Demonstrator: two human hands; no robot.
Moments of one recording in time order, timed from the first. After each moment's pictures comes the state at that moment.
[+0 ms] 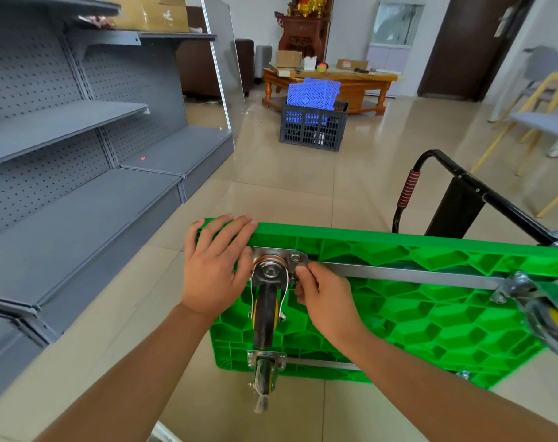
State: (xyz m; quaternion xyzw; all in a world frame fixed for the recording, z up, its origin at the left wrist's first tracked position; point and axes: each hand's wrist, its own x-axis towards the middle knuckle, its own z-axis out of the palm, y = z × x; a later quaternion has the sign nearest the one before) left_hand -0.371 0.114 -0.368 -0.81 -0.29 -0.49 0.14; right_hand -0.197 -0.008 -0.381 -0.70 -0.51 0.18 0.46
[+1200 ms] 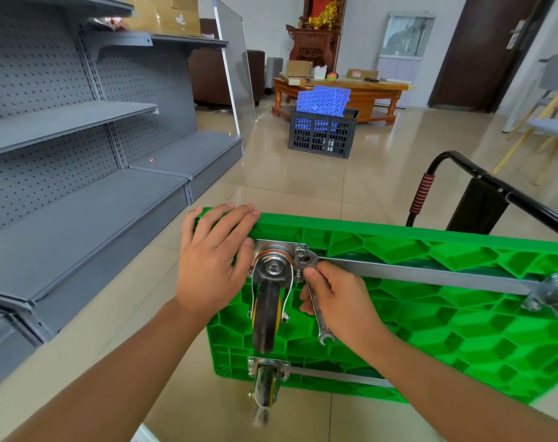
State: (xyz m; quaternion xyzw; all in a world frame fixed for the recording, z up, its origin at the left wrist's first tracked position) left_hand -0.373 0.110 -0.368 -0.81 -0.30 -0.49 0.14; right_hand -0.191 -0.016 -0.371 -0.67 -0.50 0.26 0.48
